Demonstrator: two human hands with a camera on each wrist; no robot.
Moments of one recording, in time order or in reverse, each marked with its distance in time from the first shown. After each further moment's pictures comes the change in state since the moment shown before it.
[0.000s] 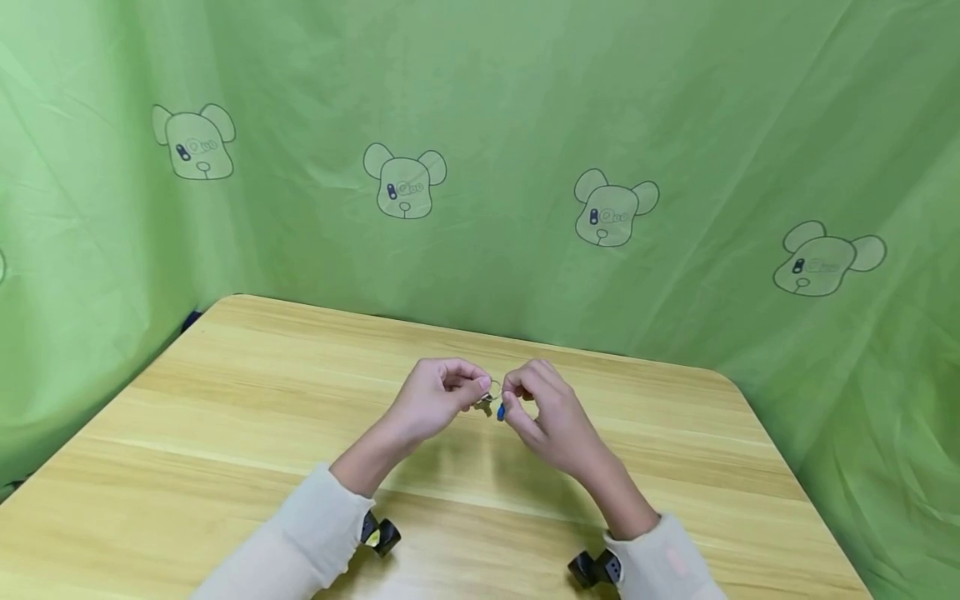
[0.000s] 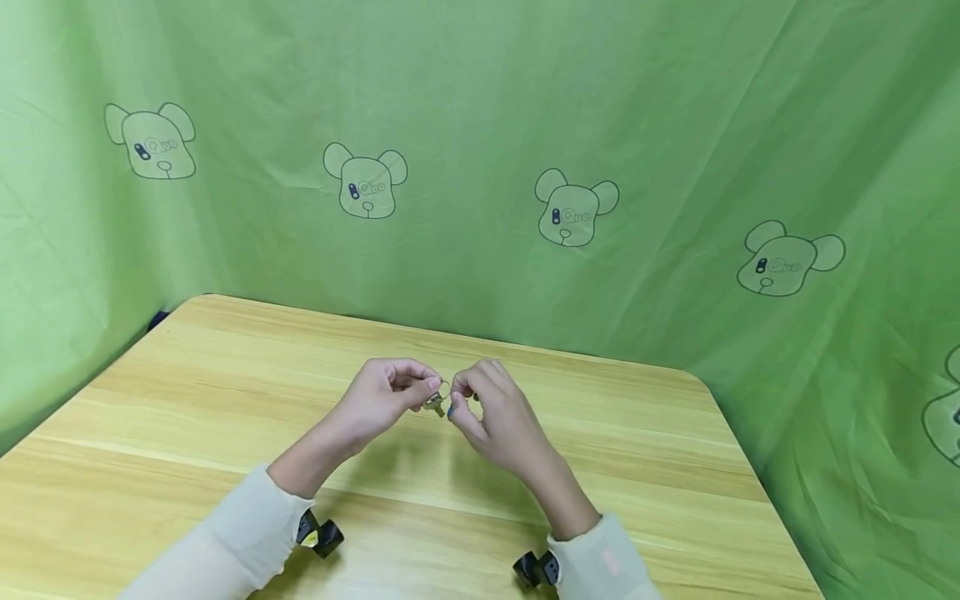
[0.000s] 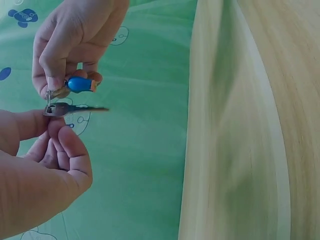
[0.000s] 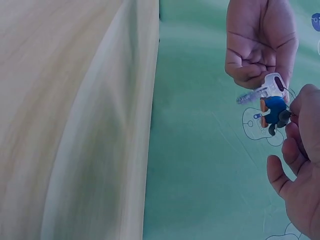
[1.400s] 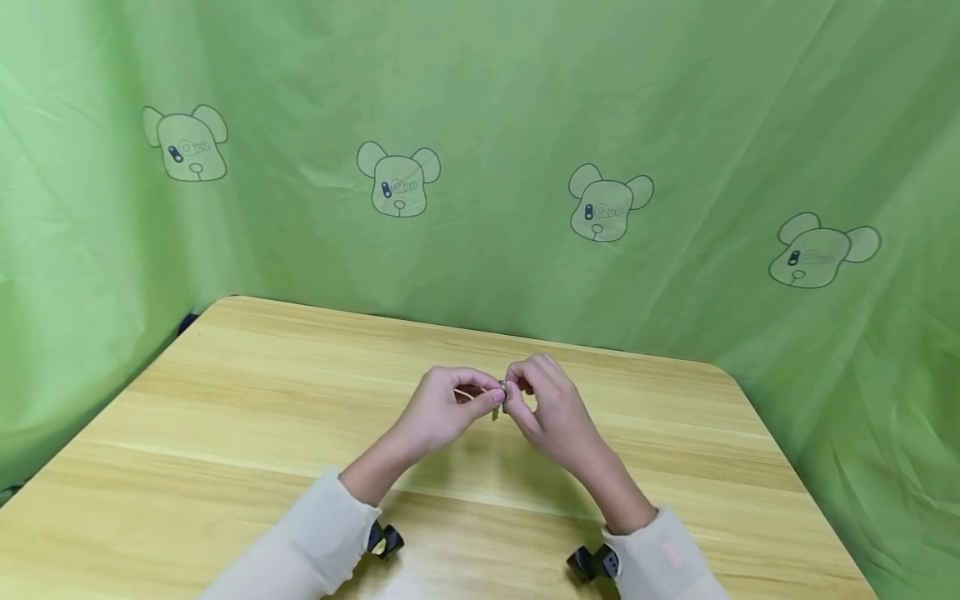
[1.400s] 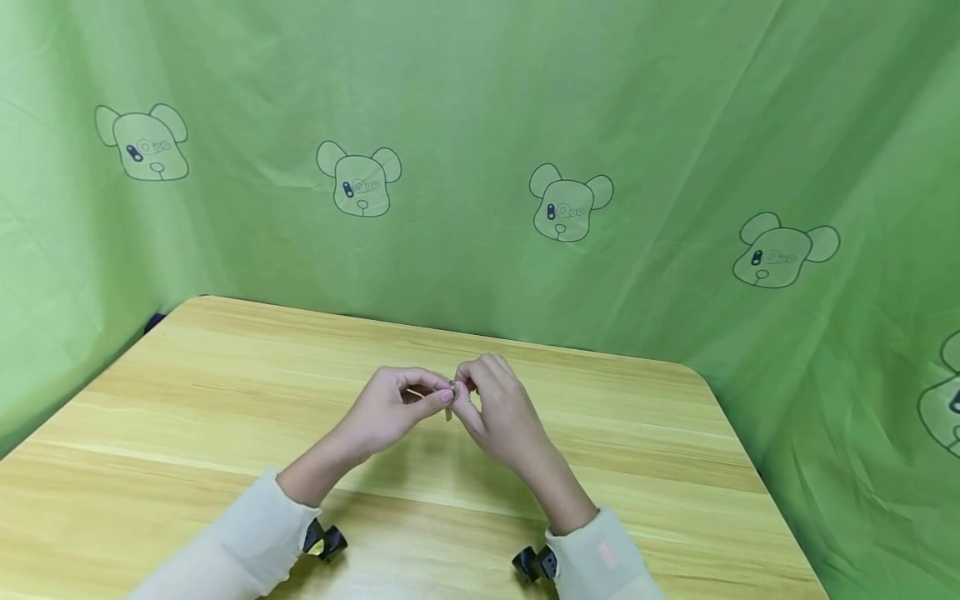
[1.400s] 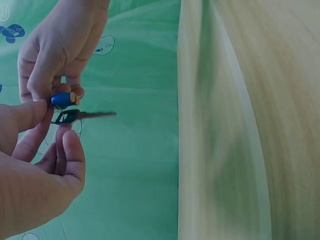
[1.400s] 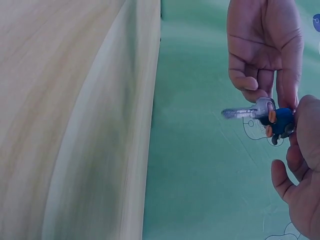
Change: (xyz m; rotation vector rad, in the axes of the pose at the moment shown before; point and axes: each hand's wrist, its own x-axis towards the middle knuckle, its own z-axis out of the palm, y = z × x) left_hand -0.004 -0.001 0.016 0.093 -0.054 0.150; right_hand 0.000 0.005 0.002 -0.111 0.079 -0.020
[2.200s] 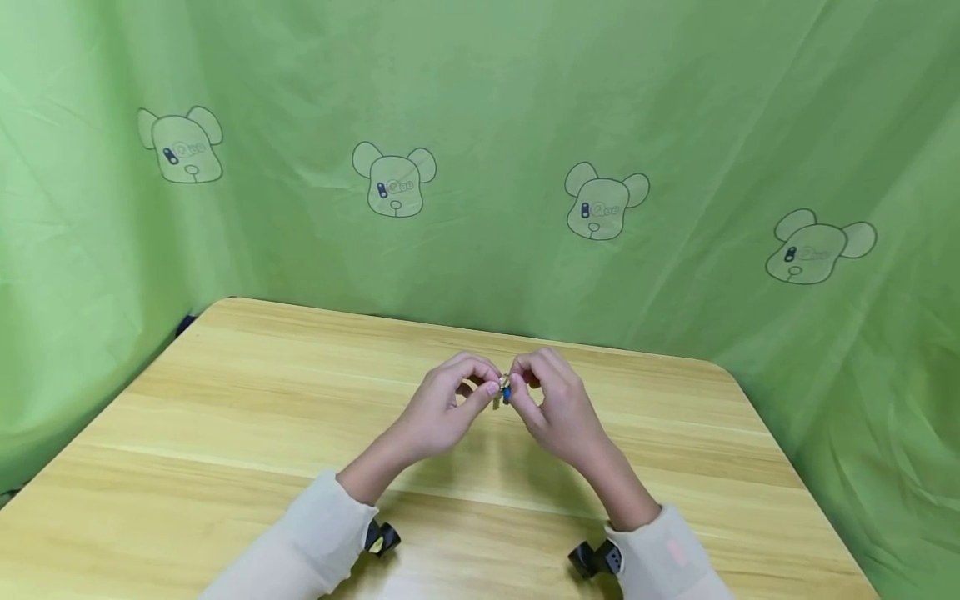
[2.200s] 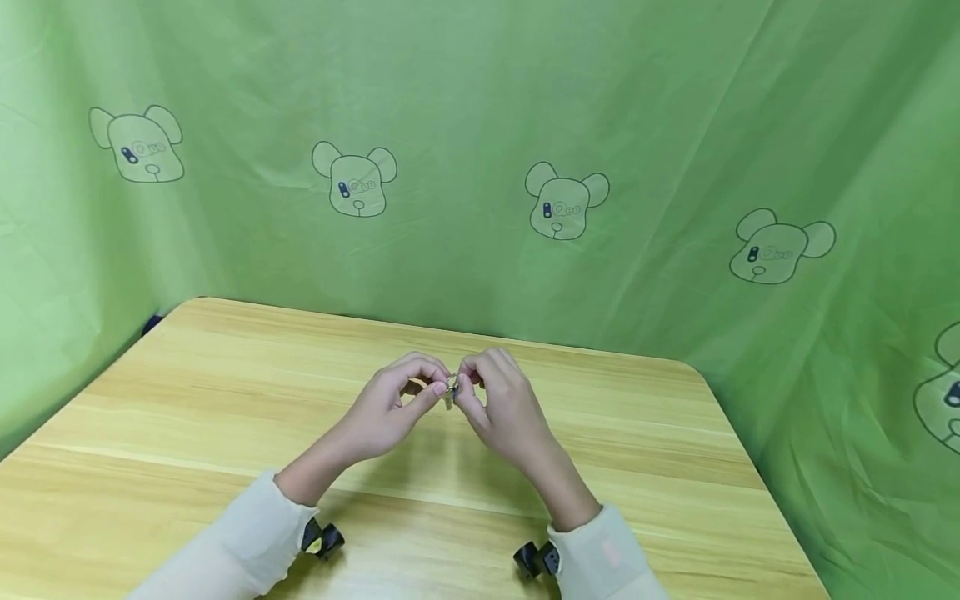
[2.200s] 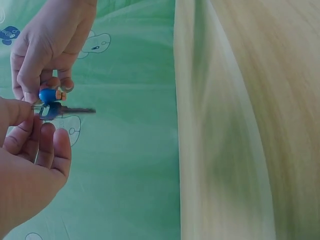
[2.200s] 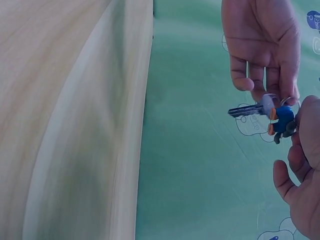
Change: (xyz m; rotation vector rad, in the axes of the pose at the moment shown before) left_hand 0.000 -0.002 0.000 0.131 -0.012 0.223; right_hand 0.002 0.000 -0.009 0.020 0.042 0.016
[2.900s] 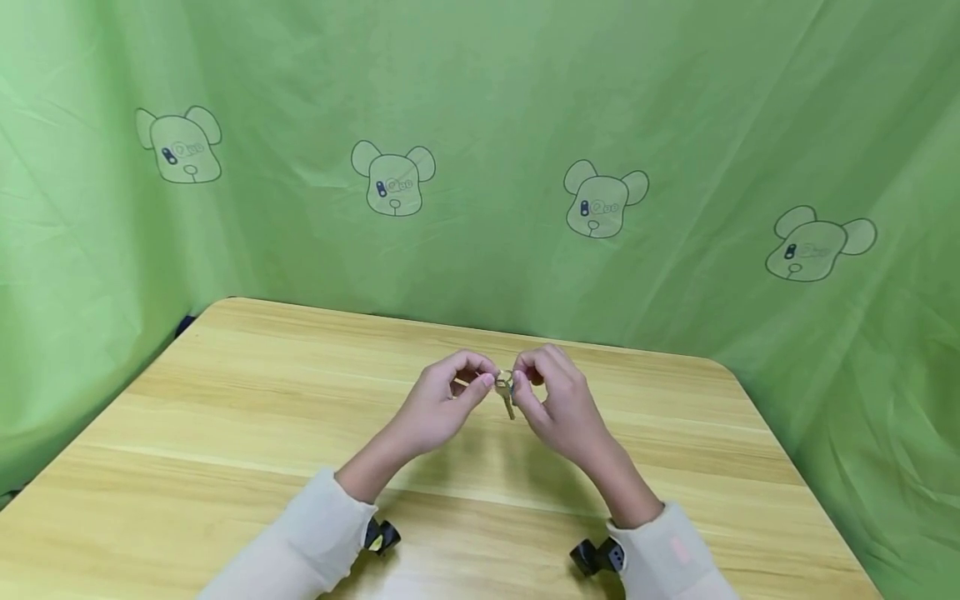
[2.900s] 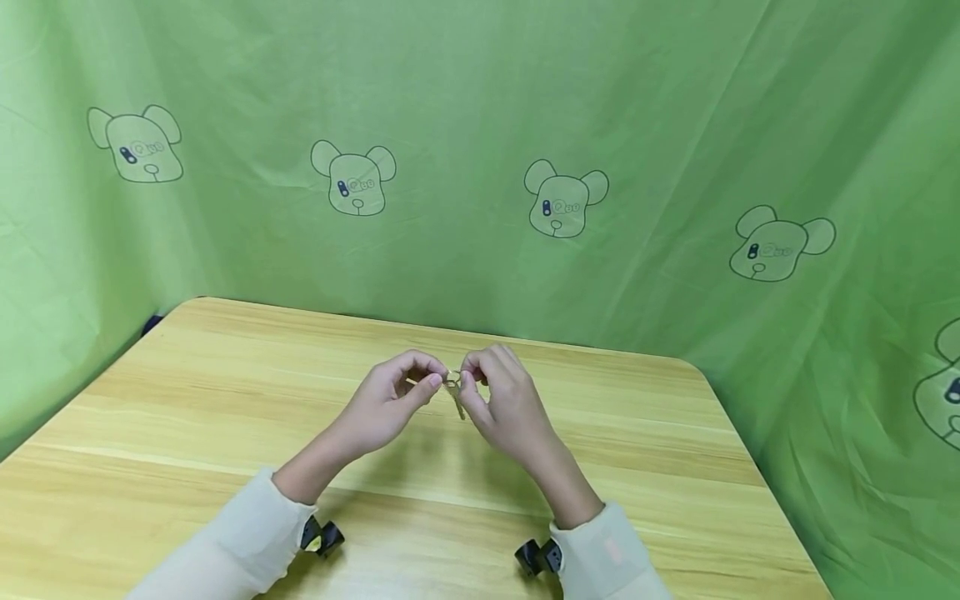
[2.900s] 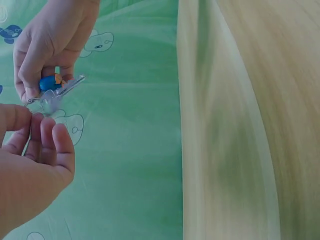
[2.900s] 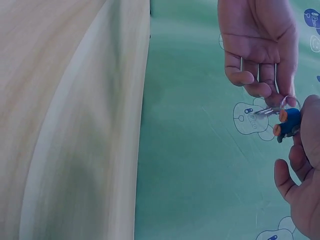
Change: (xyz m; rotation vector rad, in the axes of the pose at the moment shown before) left_hand 0.002 0.003 -0.002 -0.109 0.036 -0.111; right_hand 0.001 0.002 0.000 0.030 0.028 -0.010
